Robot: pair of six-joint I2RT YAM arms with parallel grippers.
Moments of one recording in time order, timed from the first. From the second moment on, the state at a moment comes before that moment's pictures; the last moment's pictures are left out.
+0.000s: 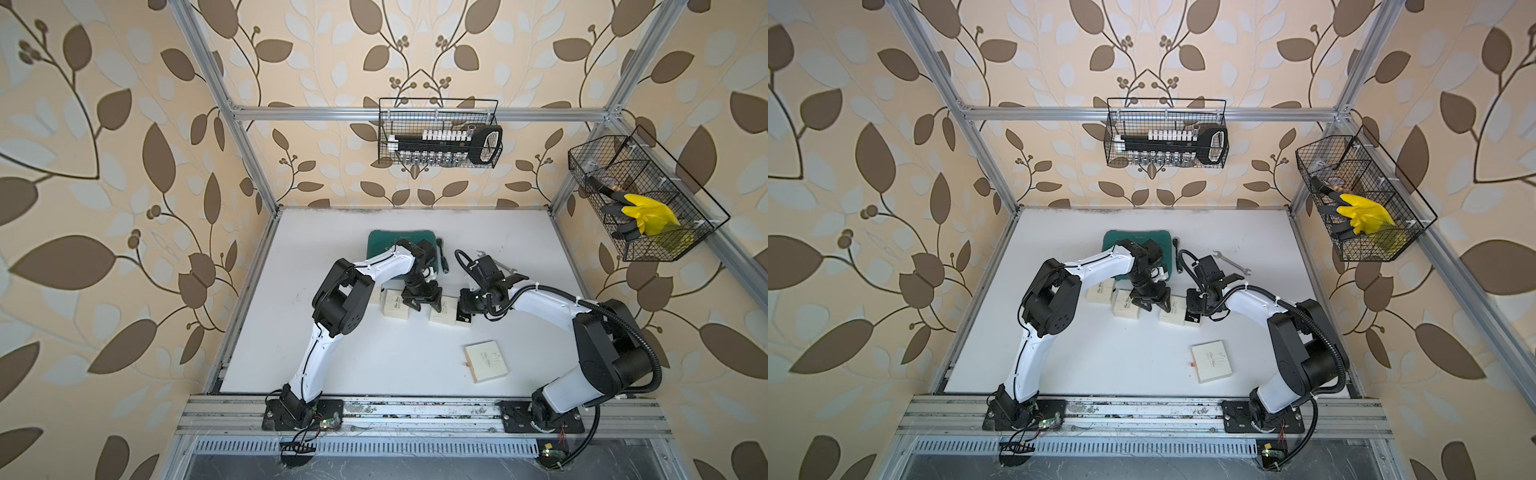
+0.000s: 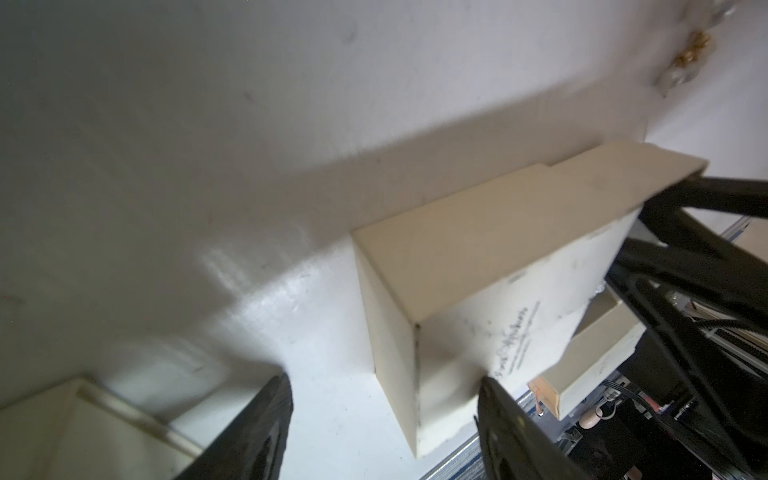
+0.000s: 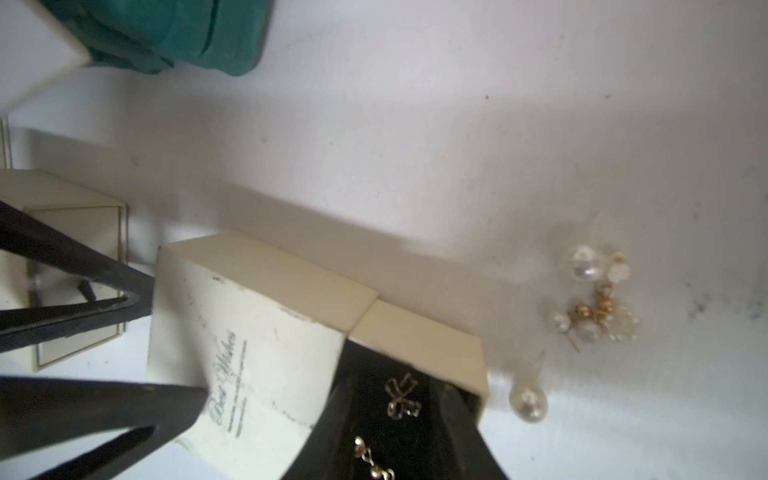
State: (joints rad) left arm -0.67 2.24 1.76 -1.02 0.50 -0.37; right arm 0.40 1.59 0.88 -0.47 -0.08 0.43
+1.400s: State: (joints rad) left arm -0.67 2.24 1.76 -1.02 0.50 -0.37; right arm 0.29 1.44 0.85 -0.51 0.00 0.43
